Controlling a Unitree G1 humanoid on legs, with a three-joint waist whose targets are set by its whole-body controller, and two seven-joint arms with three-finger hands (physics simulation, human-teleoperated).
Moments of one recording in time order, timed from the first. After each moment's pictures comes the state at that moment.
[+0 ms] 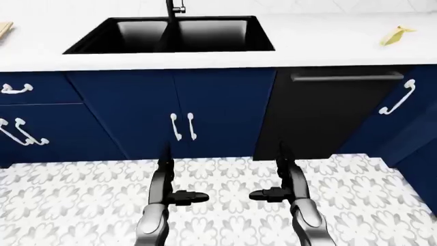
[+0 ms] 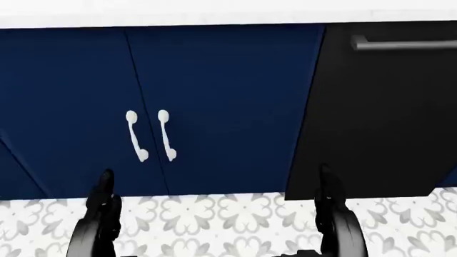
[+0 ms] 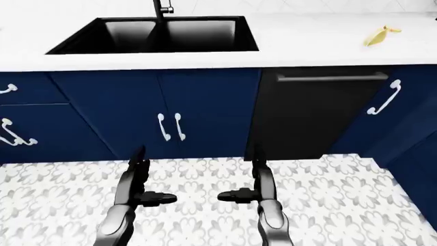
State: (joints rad) left arm 0.03 0.02 0.04 0.09 -0.01 0.06 -0.04; right arm 0.03 -0.01 -0.04 0.09 0.01 0.06 0.04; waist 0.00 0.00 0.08
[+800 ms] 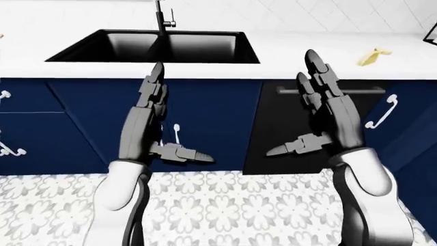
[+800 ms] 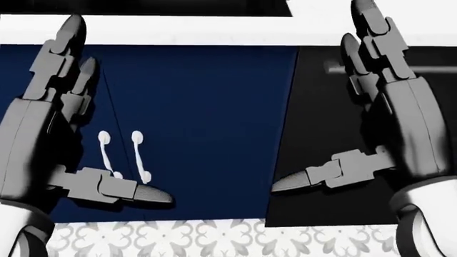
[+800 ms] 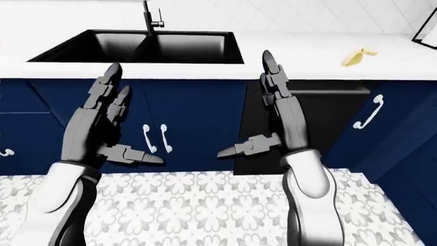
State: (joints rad) left arm -0.28 0.08 0.04 -0.79 0.07 0.81 -0.15; right arm -0.30 -0.13 -0.12 -0.73 -0.04 0.69 0.21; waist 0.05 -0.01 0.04
